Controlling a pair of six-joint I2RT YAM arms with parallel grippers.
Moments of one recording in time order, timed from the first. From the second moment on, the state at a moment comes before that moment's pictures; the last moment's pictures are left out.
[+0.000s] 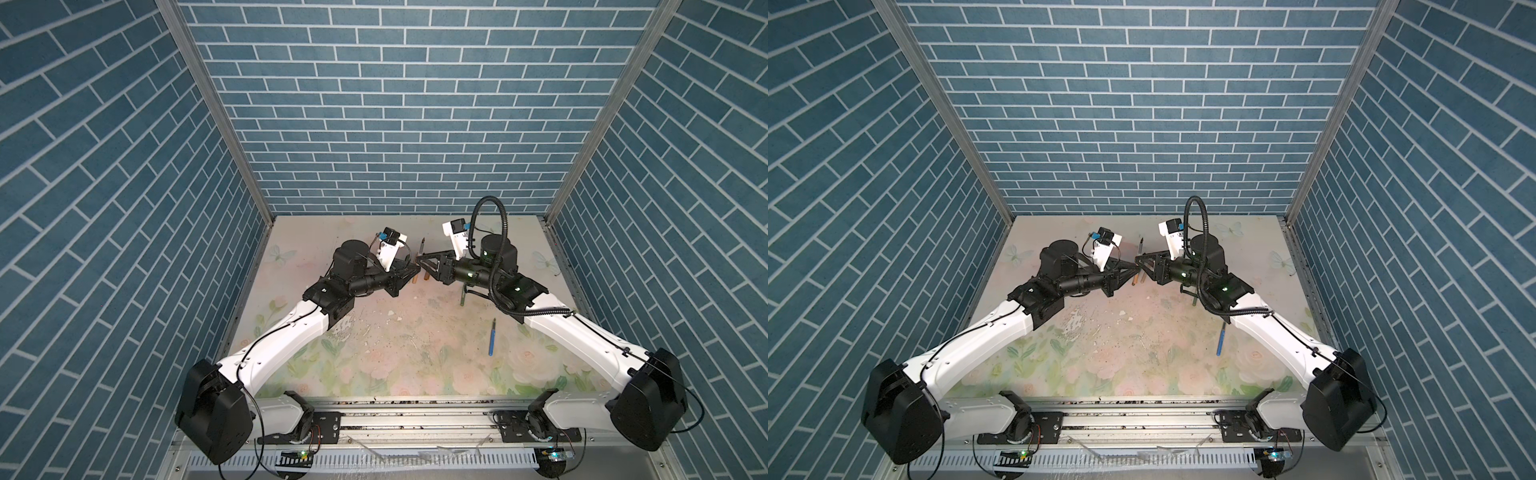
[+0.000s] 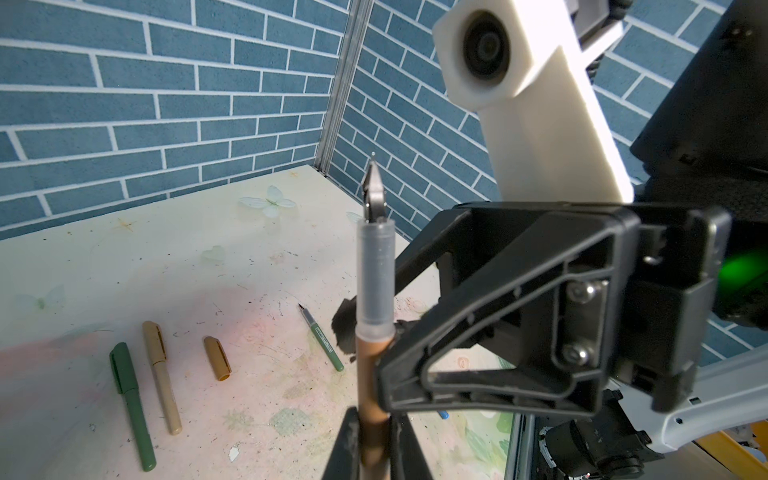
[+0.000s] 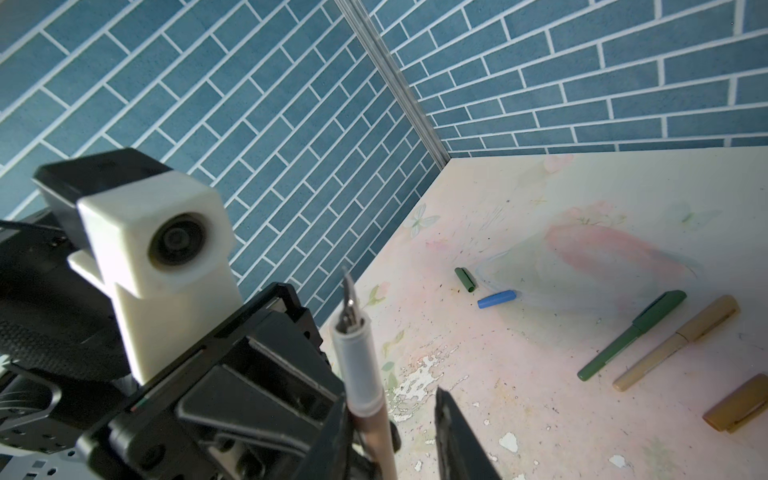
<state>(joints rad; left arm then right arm) -0.59 1.28 1.00 0.00 0.52 -0.25 0.66 1.33 1.06 0.06 -0.50 0.53</state>
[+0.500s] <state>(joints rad) -0.60 1.32 1.01 -0.02 0.55 -0.26 0.67 1.34 1.07 0.05 -0.51 0.54</state>
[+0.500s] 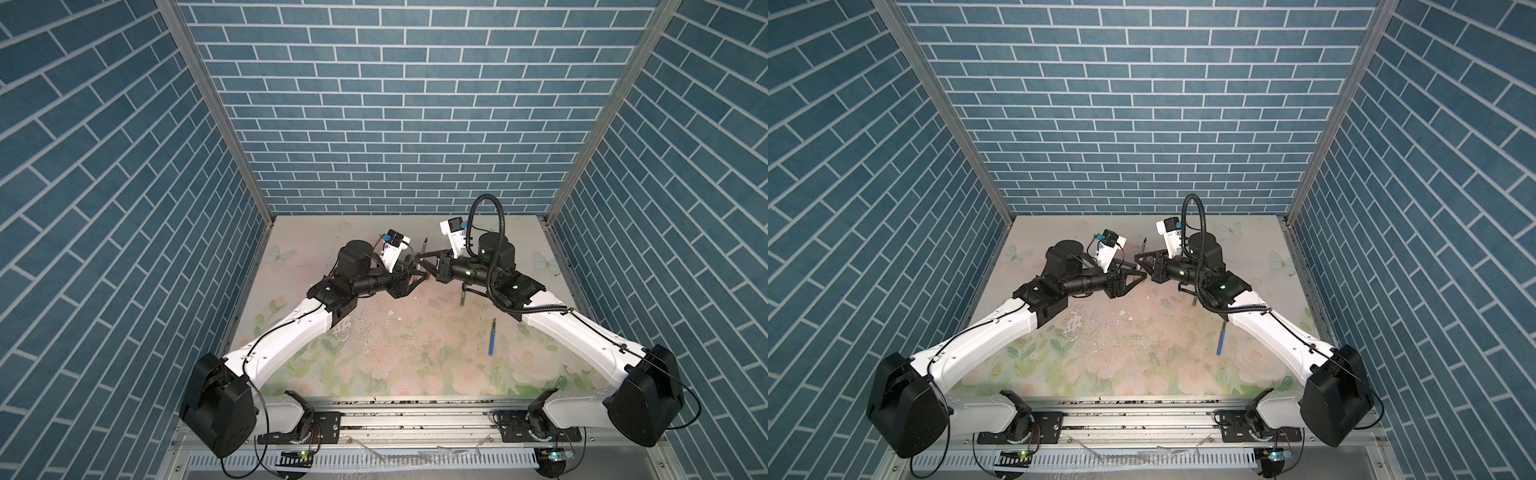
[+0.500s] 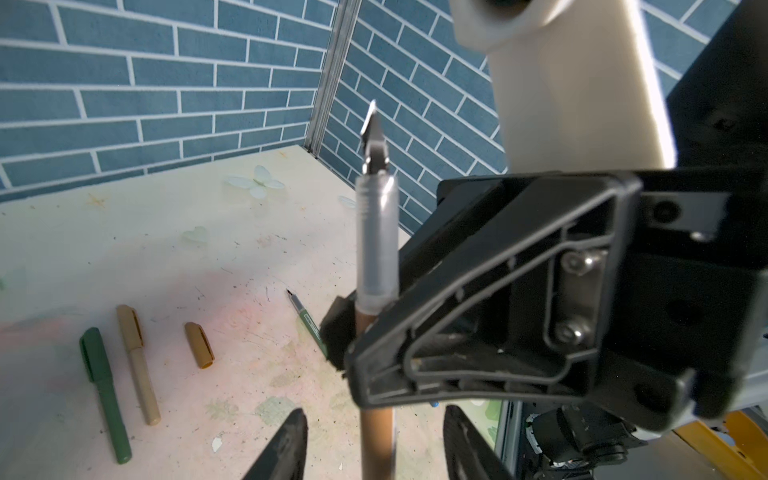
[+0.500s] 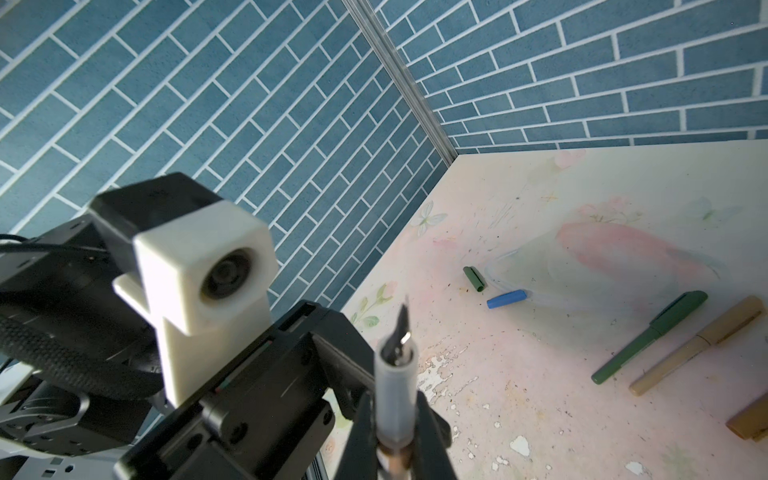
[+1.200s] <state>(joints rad) -0.60 1.32 0.98 0.00 0.50 -0.29 0.67 1.30 1.06 0.01 -0.47 0.54</state>
